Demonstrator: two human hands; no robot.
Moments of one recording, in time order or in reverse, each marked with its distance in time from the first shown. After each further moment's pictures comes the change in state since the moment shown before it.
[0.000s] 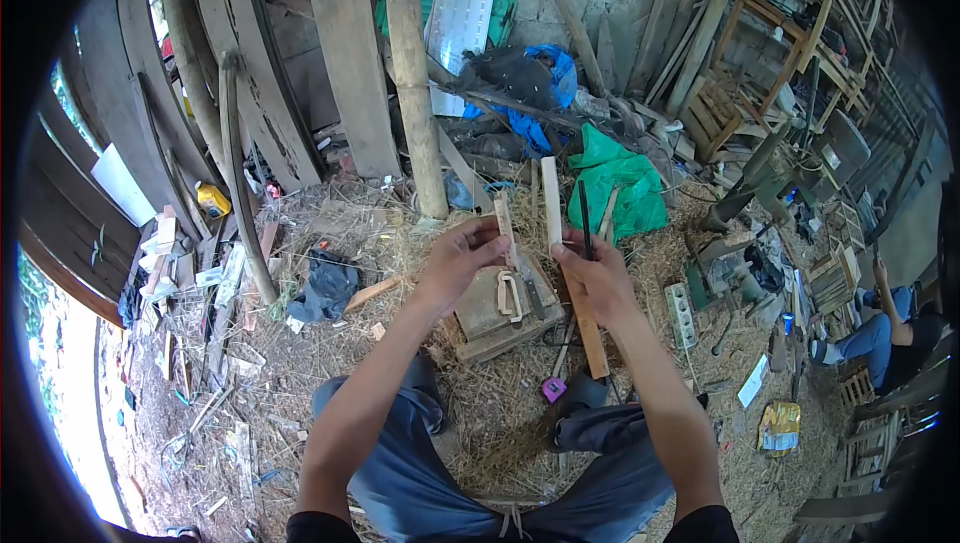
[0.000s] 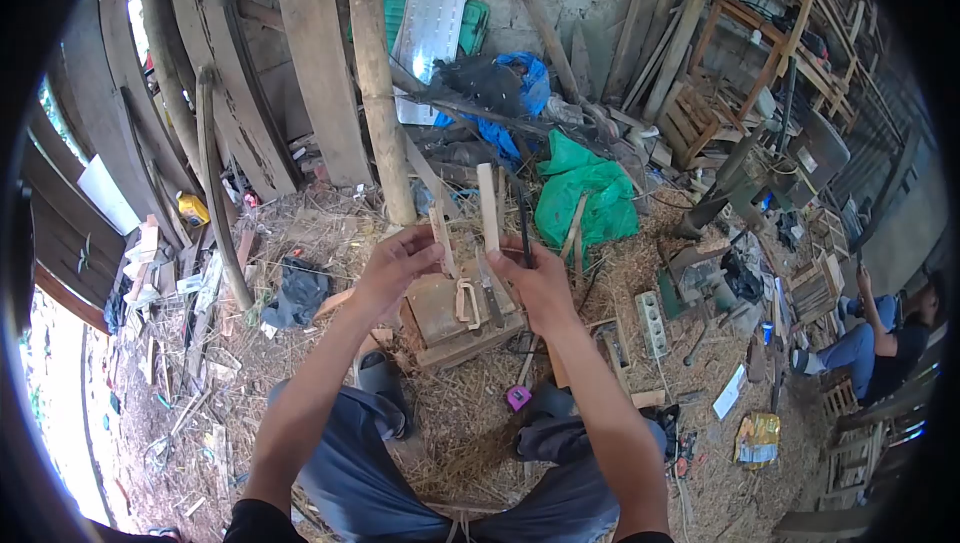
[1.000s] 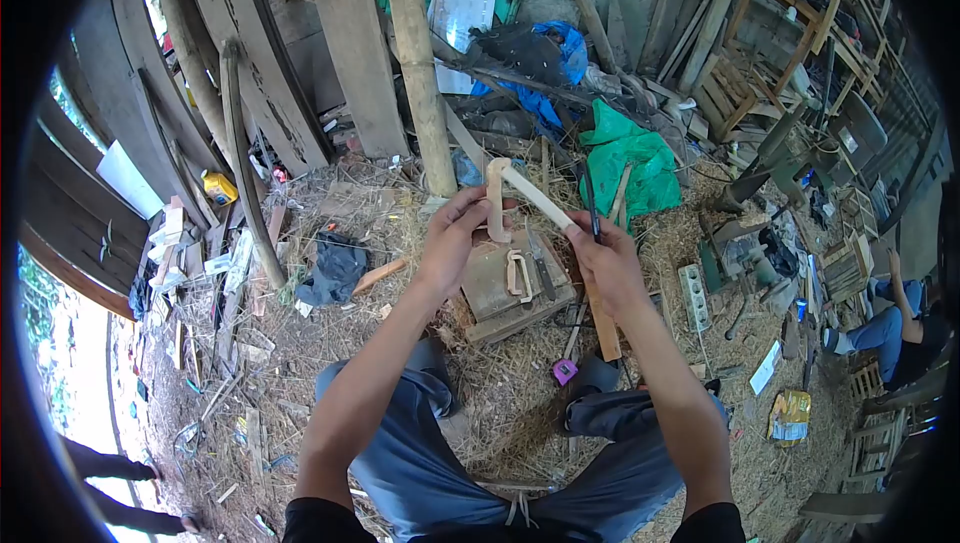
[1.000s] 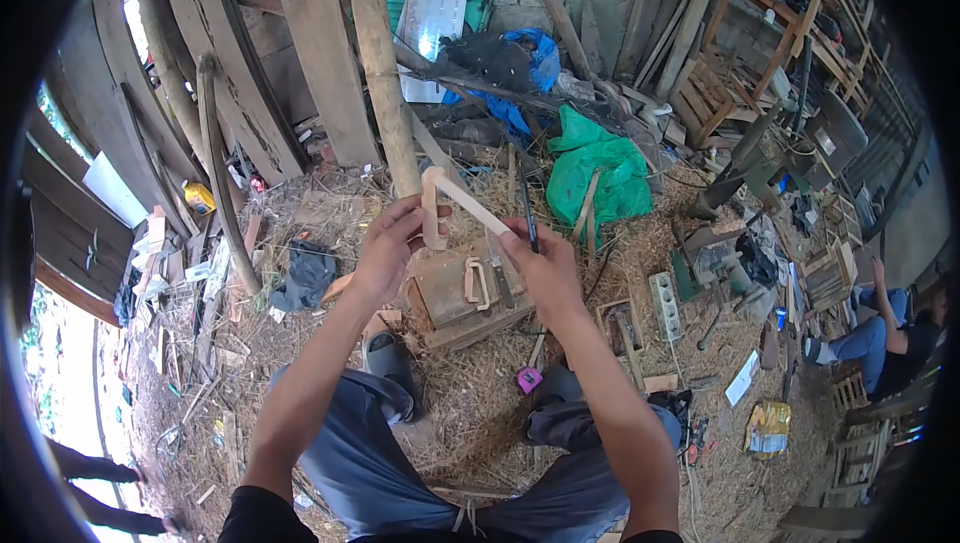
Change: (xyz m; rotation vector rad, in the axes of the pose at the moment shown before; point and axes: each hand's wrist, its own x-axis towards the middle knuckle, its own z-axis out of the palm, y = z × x) left_hand -0.001 -0.001 -0.002 -0.067 0.088 -0.011; right_hand -0.007 0.008 0.000 -0.040 0.034 0.004
